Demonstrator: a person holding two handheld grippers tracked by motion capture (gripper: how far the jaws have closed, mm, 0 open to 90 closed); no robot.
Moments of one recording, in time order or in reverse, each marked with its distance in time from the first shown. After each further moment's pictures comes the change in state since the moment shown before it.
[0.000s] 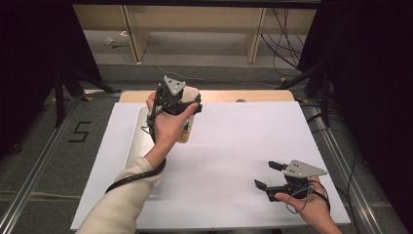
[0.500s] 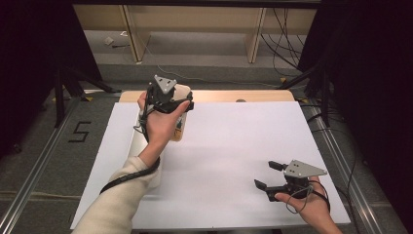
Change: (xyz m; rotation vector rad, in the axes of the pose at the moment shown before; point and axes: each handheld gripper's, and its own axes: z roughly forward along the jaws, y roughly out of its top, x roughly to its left) left arm 0.019 0.000 -0.004 -0.010 0.044 -0.020; right arm 0.000 0.000 0.000 0.001 -0.001 -0.001
